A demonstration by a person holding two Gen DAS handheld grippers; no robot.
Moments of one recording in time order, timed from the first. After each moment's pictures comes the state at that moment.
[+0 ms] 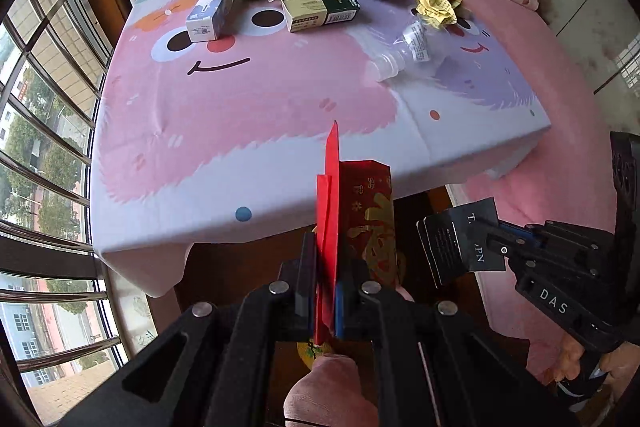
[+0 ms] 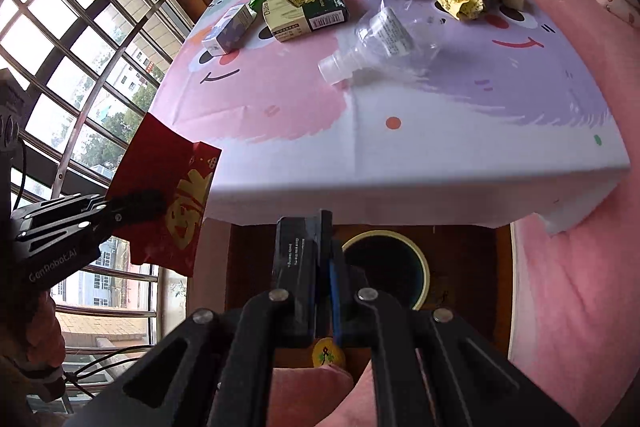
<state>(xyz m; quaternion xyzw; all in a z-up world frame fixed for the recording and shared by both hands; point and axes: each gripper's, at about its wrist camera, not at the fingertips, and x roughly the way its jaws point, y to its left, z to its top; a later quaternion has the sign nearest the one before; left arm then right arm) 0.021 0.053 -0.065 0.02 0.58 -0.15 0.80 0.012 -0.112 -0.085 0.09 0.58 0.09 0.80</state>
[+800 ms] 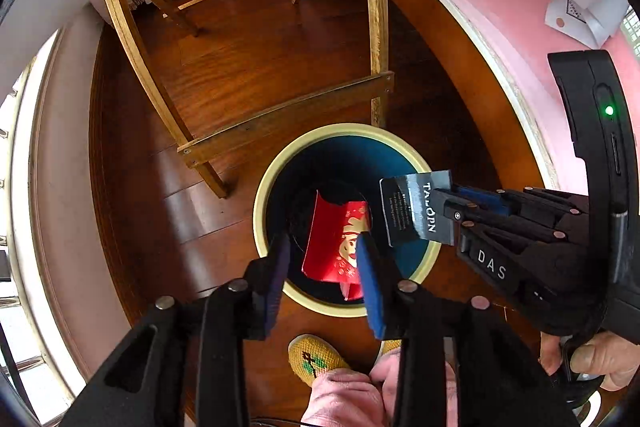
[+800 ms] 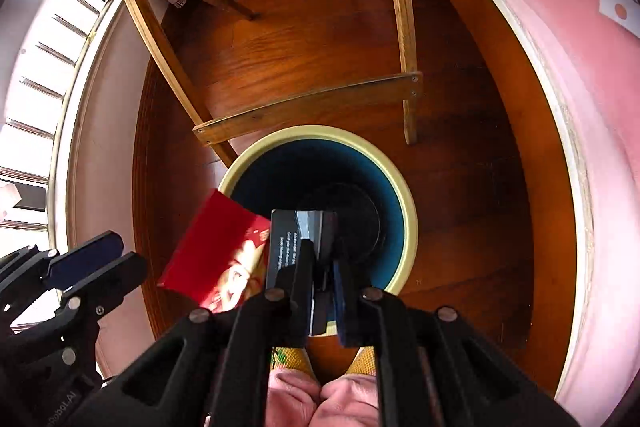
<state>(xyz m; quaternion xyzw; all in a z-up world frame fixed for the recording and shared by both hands) -0.001 -0.039 -0.387 0.08 0.63 -0.16 0.75 0.006 -0.165 -0.418 0.10 0.65 0.01 0.75</state>
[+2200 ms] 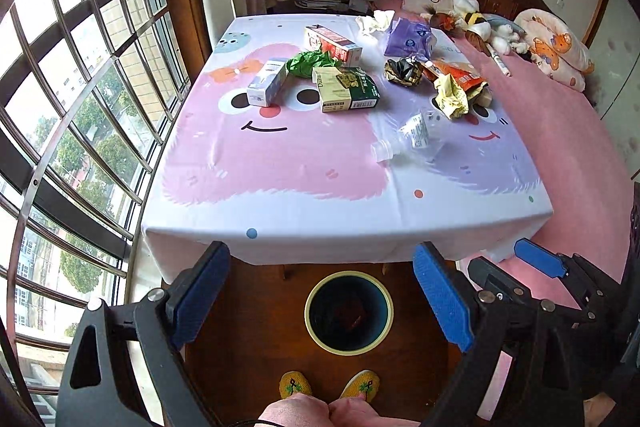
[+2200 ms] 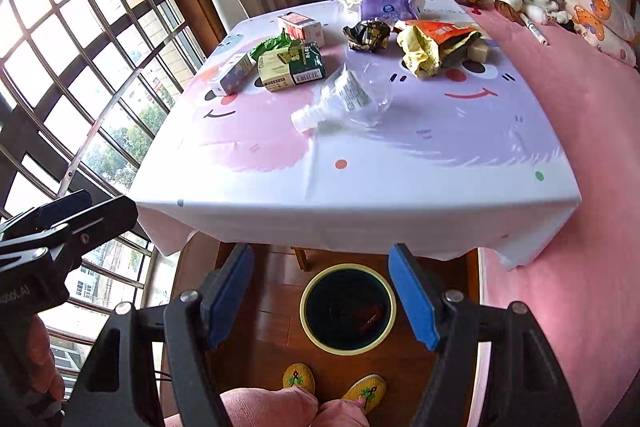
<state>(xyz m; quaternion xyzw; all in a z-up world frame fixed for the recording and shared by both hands) -0.025 0.021 0.030 -0.03 0.48 0.00 0.88 -0.002 -0.156 -0.018 0.05 0.48 0.12 0.87</state>
